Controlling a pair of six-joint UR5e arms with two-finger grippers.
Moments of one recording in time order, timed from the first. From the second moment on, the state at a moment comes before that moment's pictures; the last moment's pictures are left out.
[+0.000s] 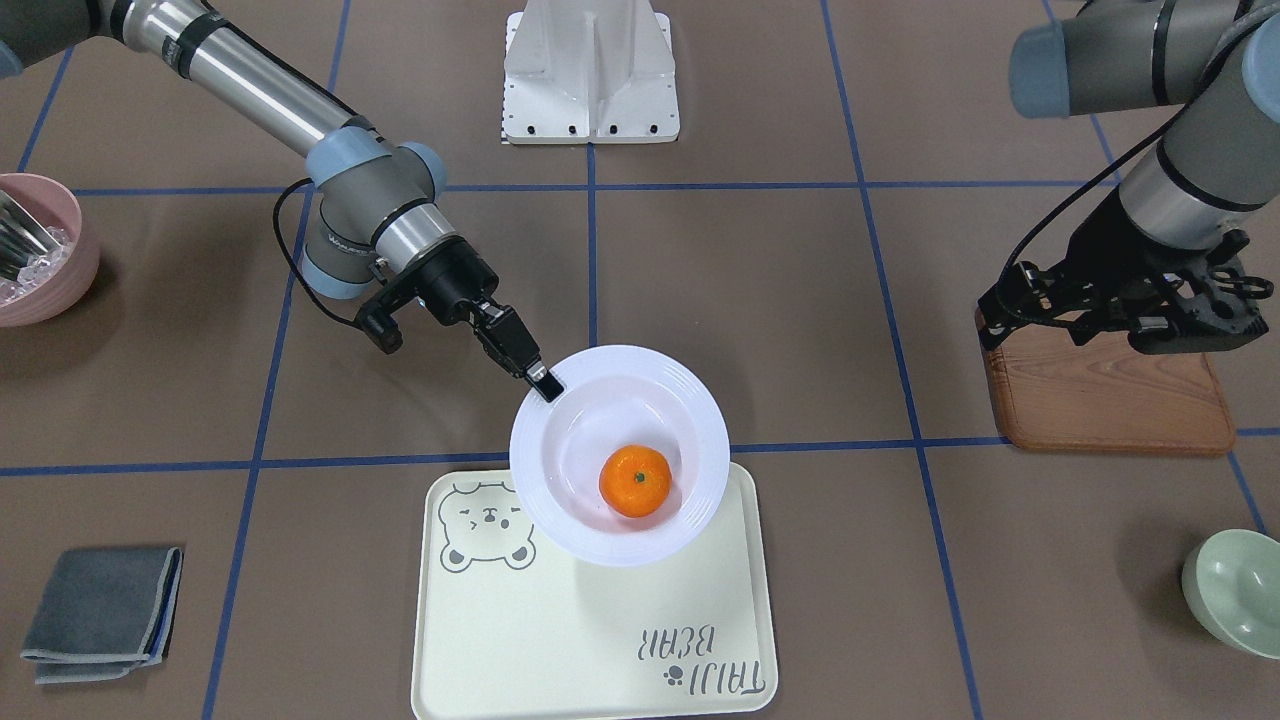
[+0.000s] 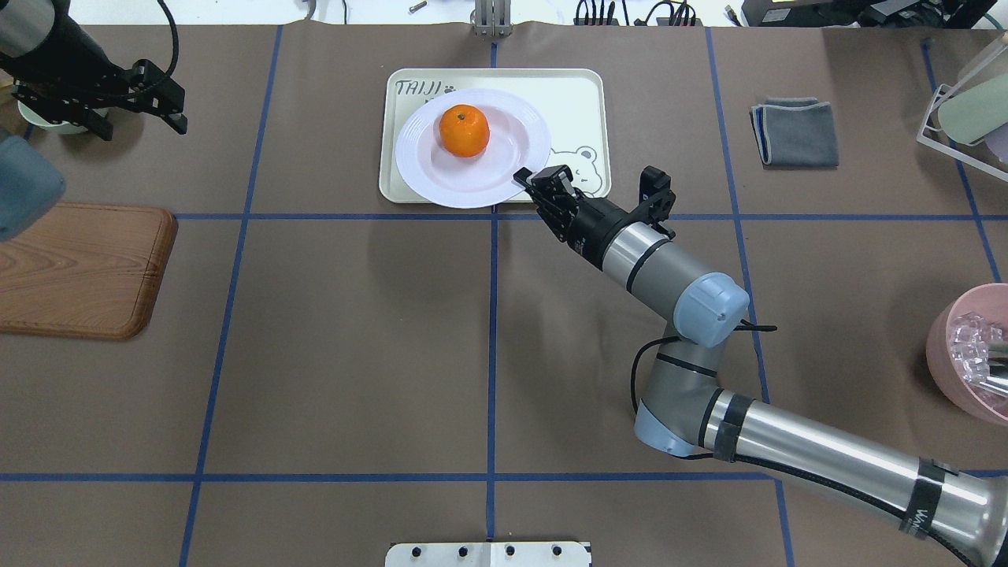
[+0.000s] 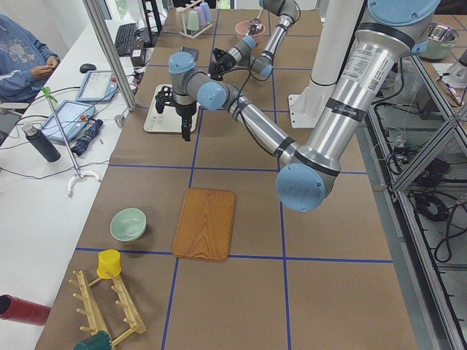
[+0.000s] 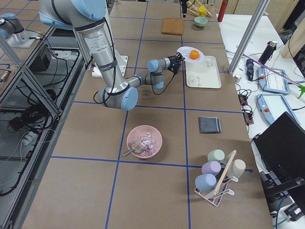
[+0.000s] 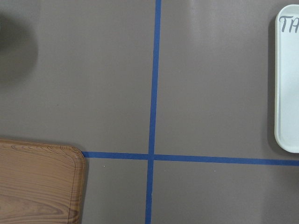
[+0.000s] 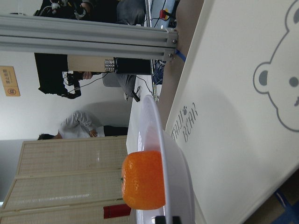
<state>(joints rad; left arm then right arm) -1.12 -2.00 -1.83 -1.47 -2.24 -0.76 0.48 -0.96 1.17 0.01 1.18 2.07</state>
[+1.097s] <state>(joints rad) -1.15 -1.96 -1.88 -1.47 -2.24 -0.76 0.50 -0.81 0.96 -0.26 1.06 2.27</state>
